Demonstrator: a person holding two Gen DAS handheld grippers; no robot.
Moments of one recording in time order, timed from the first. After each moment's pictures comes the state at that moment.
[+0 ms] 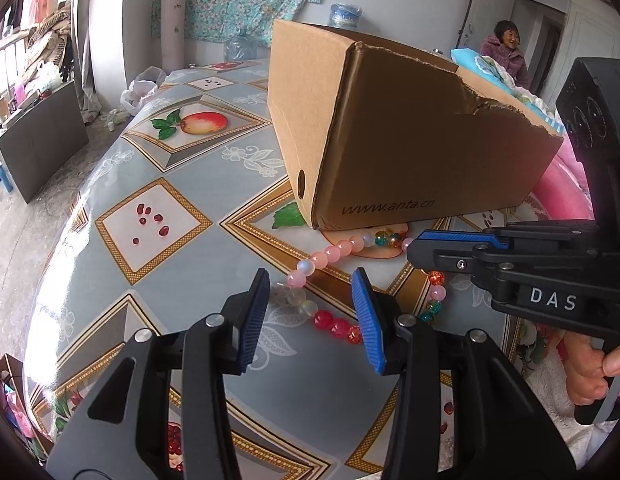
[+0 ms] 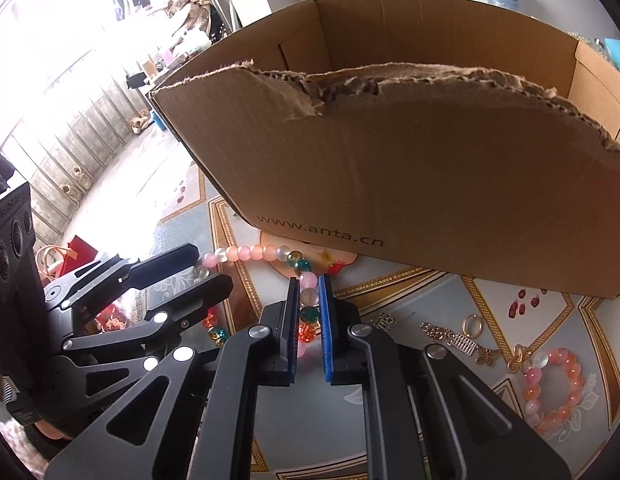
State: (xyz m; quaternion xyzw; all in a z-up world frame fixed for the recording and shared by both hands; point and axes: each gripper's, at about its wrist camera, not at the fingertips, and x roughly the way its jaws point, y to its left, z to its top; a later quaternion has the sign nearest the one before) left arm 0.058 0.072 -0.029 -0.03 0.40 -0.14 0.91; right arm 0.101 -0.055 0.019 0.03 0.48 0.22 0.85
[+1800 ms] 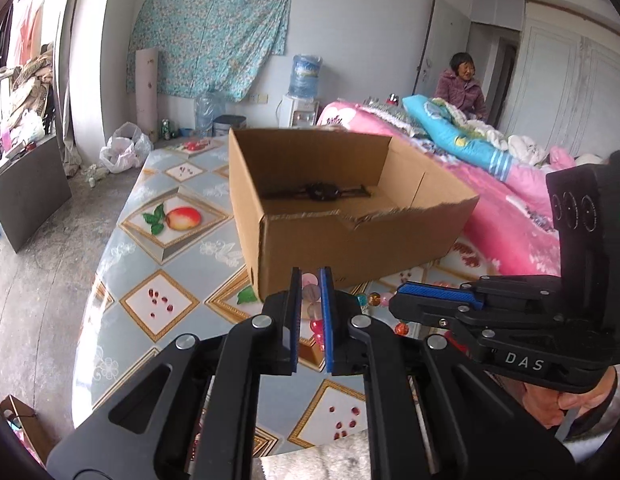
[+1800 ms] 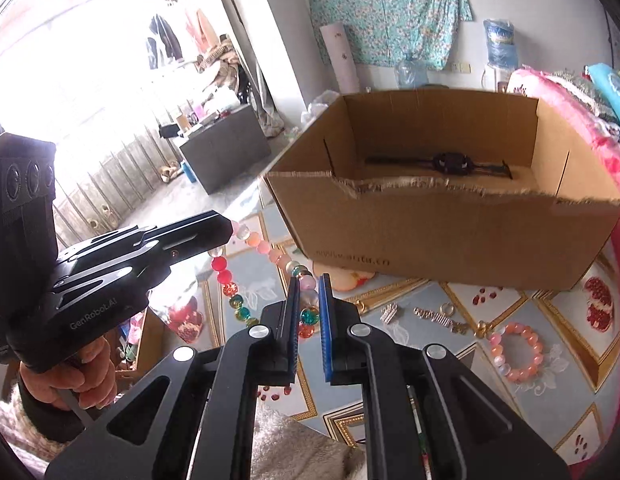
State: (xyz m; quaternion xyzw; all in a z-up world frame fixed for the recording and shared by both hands) left arm 0.013 0.062 0.077 -0.02 0.30 -0.20 0.93; right arm 0.021 -0.071 0.093 0.07 0.36 0.24 0.90
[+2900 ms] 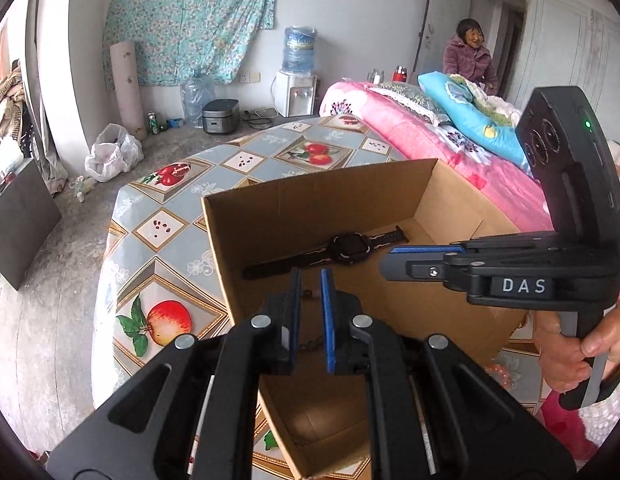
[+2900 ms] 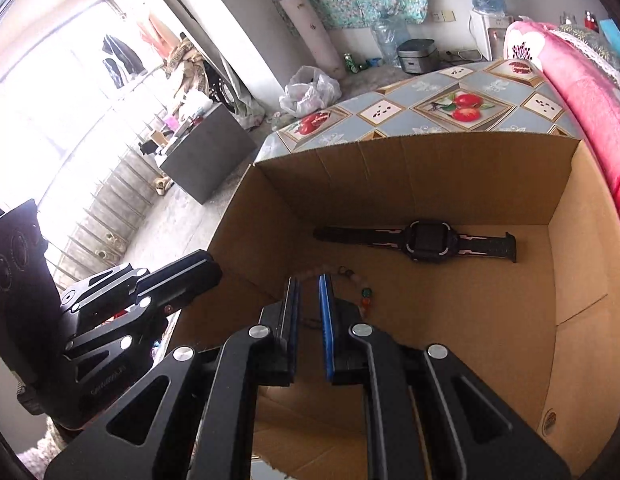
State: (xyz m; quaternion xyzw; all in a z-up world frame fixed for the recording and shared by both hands) left arm 0.188 0.025 0.097 0.02 0.35 -0.20 0.91; right arm 0.213 -0.120 0.108 0.14 0.45 0.24 0.85
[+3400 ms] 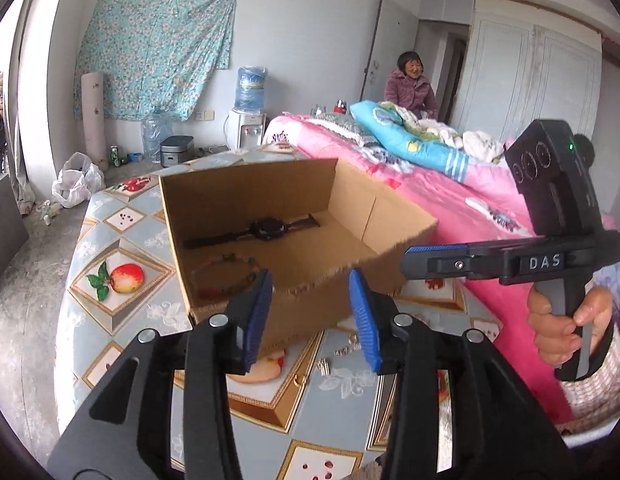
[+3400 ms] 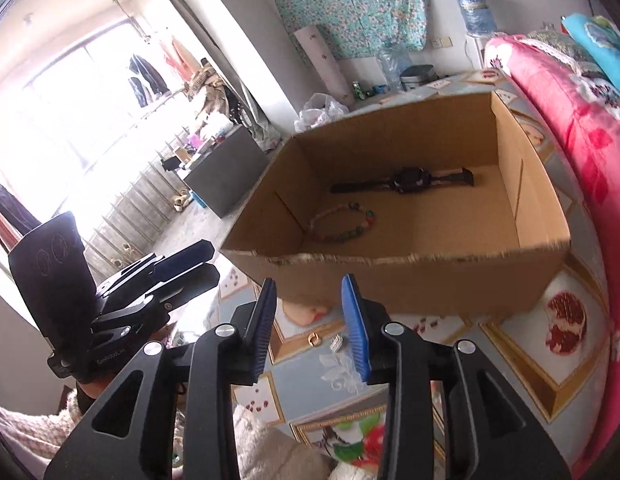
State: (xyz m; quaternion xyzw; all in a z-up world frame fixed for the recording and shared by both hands) left arm 0.053 0.019 0.081 0.01 0.29 -0.28 0.92; right arm 0.068 -0.169 0.105 0.16 0.41 0.24 0.86
